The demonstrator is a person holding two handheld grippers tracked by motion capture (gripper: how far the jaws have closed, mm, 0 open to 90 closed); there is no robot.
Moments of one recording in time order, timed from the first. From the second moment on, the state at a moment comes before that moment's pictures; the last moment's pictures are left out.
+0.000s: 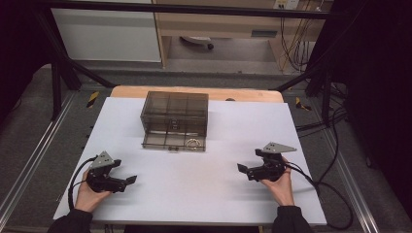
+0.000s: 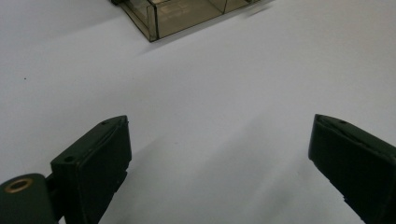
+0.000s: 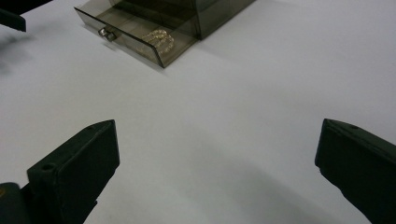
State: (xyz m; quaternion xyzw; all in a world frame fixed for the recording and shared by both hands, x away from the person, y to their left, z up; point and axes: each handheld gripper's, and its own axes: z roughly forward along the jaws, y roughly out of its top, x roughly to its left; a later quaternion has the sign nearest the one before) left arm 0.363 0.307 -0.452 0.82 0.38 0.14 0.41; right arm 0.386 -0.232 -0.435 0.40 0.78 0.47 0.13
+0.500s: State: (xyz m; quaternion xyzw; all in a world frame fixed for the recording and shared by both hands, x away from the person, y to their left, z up) left arm 0.362 0.306 -0.453 0.82 0.38 0.15 0.41; right arm 0.369 -0.263 -0.453 0.41 0.78 0.46 0.12
